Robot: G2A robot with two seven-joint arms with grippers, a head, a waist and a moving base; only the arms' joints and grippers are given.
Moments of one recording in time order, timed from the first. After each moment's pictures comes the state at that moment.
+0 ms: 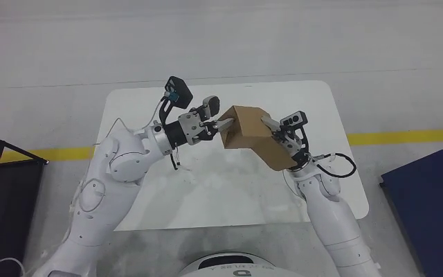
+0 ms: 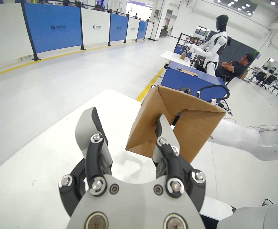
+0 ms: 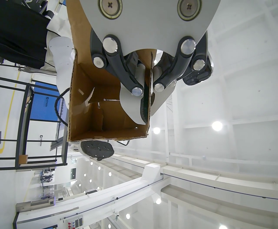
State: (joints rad) left arm 1.23 -1.14 -1.21 -1.89 0.60 -0.51 -0.54; right arm -1.54 -1.31 1.35 -1.70 0.97 -0.14 0.87
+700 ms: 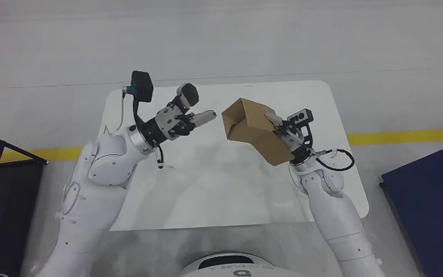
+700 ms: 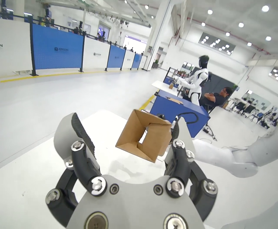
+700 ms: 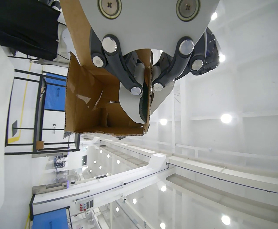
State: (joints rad) left arm 1.33 -1.12 -1.36 -1.90 0.35 -0.57 -0.42; right arm -1.50 -1.30 1.39 -1.63 0.88 -0.17 0.79
